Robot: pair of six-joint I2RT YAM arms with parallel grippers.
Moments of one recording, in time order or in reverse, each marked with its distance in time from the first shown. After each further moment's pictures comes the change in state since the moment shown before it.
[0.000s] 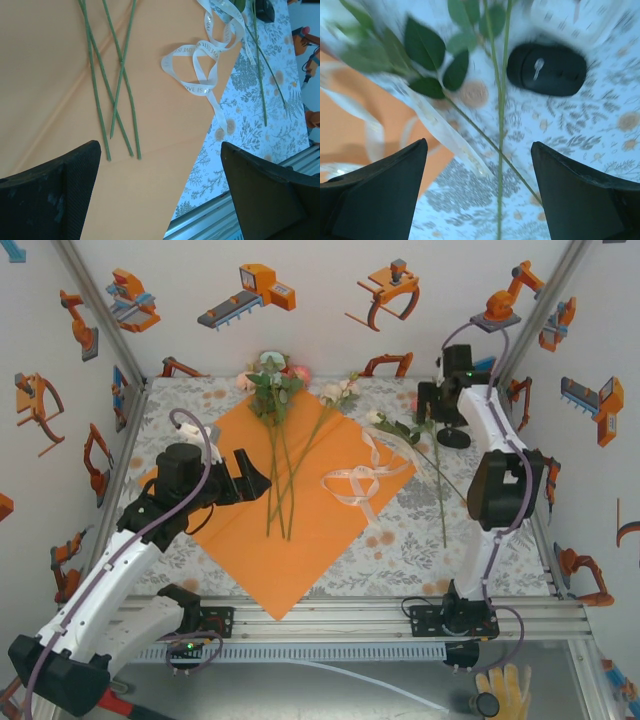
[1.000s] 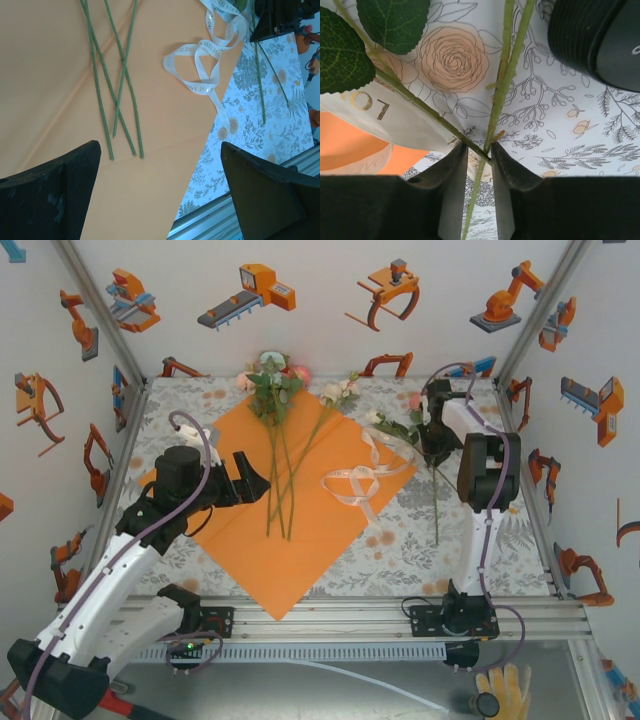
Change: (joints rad) left arm -0.002 -0.025 -0.014 -0.003 -0.010 0.014; right arm -0.013 0.205 -0.057 -0.045 0.018 -0.101
